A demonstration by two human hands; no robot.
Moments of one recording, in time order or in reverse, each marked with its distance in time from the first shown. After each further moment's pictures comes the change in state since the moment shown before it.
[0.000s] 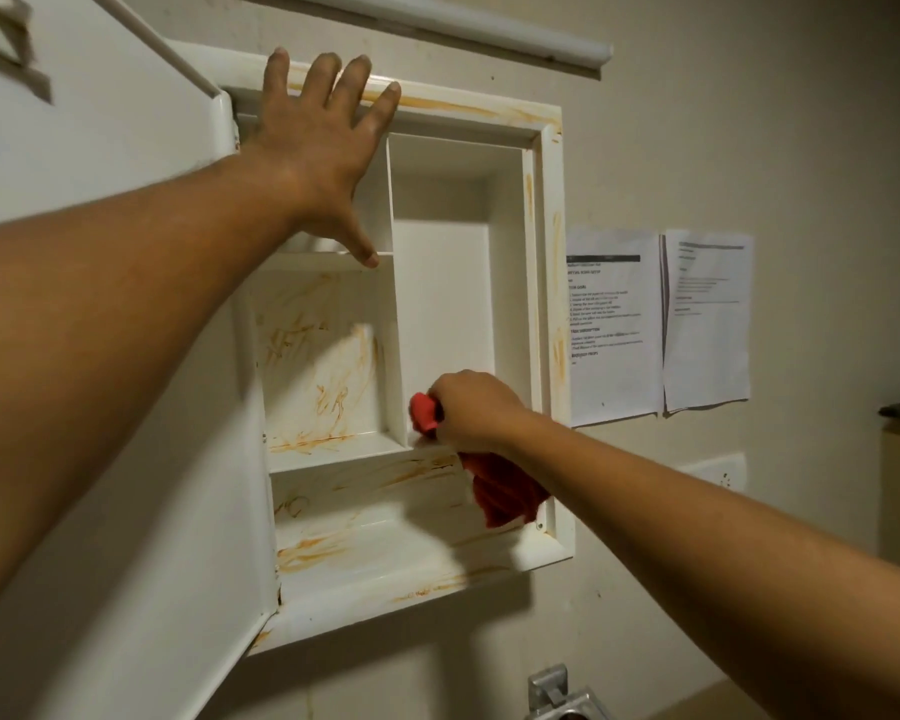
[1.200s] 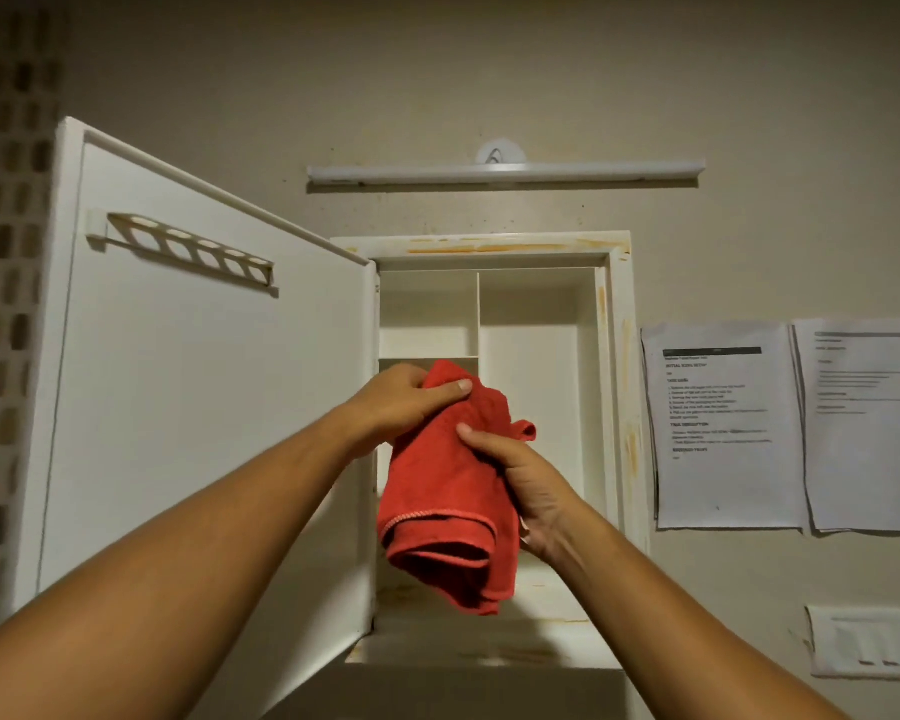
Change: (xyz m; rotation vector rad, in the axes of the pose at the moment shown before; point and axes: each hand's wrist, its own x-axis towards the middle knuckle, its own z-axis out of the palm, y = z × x) left_hand -0.116 0.056 -0.049 -1.206 -0.445 -0.573; right_hand -0.063 -0.034 -0.038 2.057 -0.410 -0.052
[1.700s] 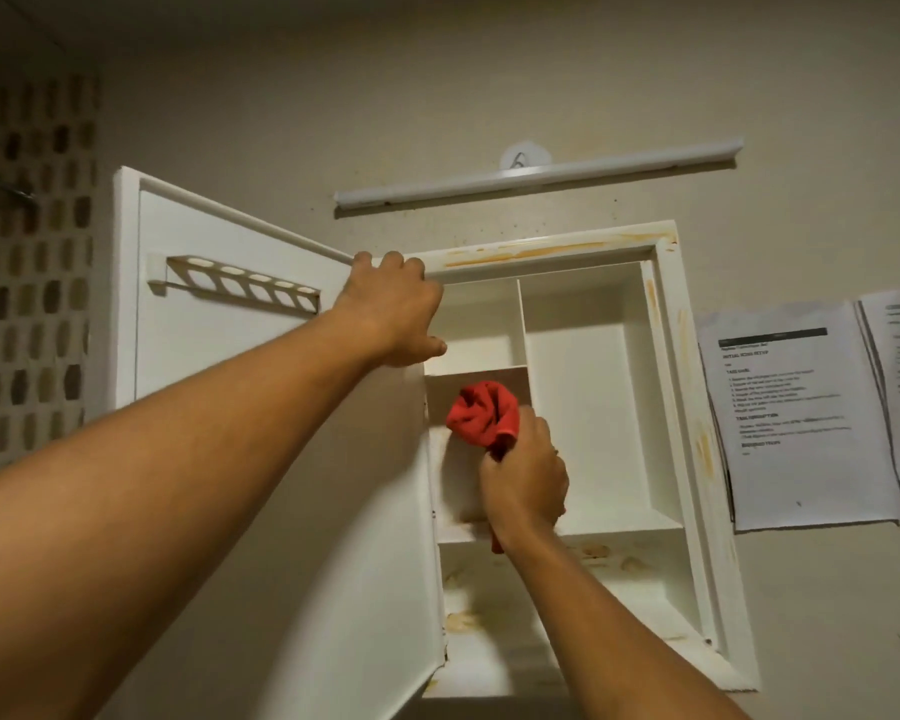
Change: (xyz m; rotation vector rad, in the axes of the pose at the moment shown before) left_hand 0.030 0.051 -0.098 1.513 0.283 0.237; right_hand 0.079 0.053 0.029 -1.172 0.834 -0.761
